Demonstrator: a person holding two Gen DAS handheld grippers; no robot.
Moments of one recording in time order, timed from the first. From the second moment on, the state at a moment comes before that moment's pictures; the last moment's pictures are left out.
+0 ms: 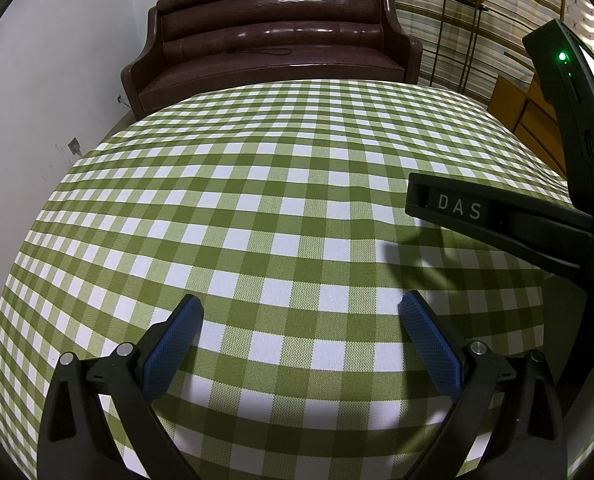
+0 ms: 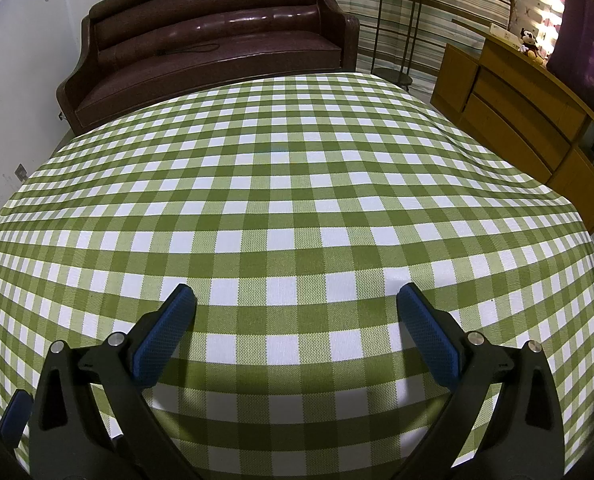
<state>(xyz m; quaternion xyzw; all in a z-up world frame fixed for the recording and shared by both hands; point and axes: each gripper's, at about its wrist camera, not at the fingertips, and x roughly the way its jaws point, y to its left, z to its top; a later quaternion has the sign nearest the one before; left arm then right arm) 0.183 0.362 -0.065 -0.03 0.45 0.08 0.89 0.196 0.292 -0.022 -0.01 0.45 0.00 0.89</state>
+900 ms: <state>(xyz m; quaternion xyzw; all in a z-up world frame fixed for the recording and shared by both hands) 0.183 0.363 -0.065 -0.03 0.45 0.08 0.89 0.193 0.293 -0.021 -0.01 0.45 0.00 0.89</state>
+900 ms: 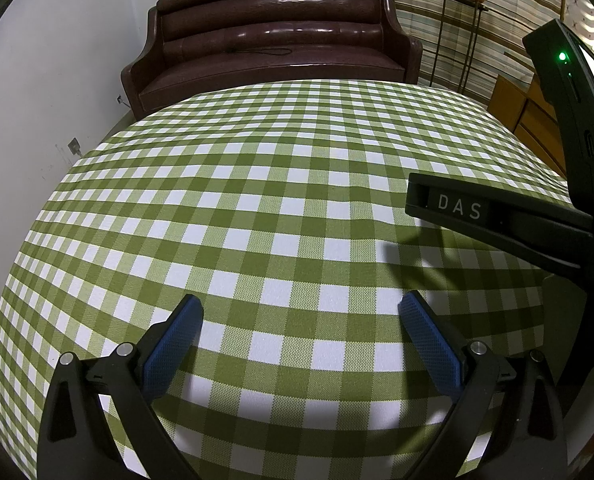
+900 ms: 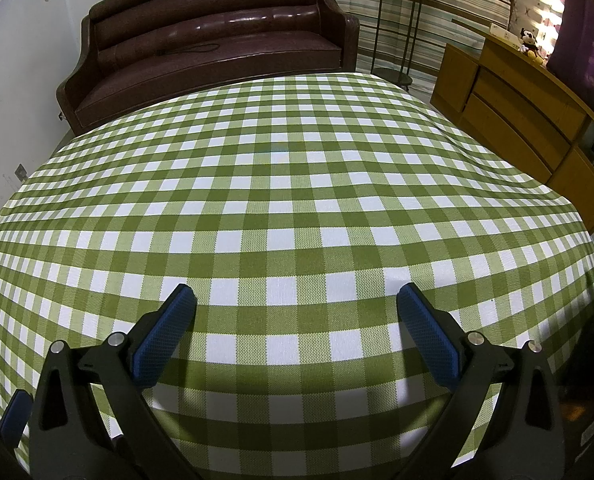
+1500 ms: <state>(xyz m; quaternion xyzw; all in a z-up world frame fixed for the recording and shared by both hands) 0.183 0.363 -0.065 -0.03 0.45 0.07 0.89 0.192 0.293 -0.021 -0.01 0.45 0.00 0.89</state>
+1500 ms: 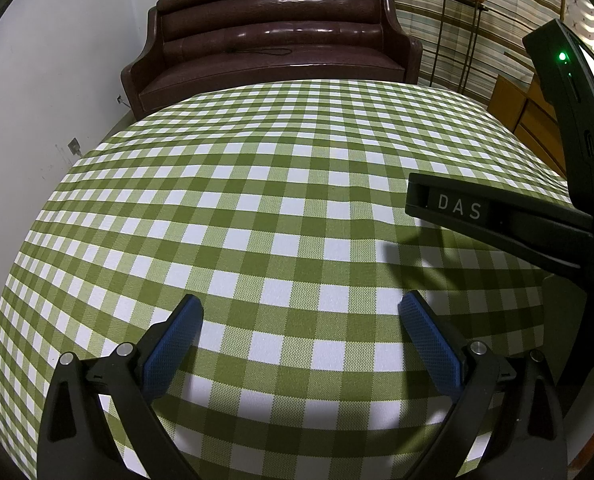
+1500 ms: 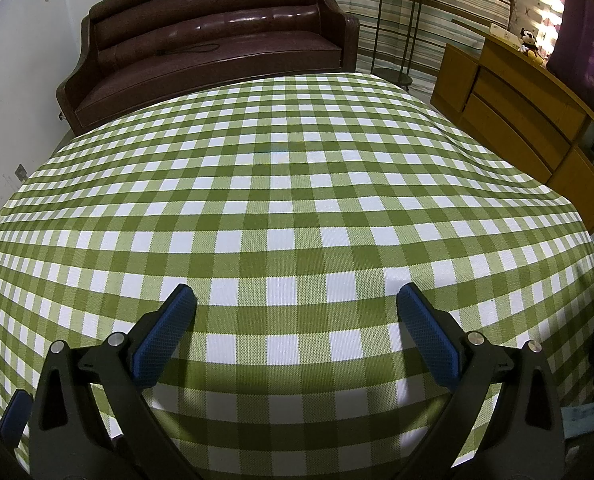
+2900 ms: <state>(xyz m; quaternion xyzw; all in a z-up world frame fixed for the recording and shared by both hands) 0.183 0.364 -0.065 -0.03 0.45 0.07 0.89 0.195 0.291 -0.022 -0.01 0.45 0.00 0.89</state>
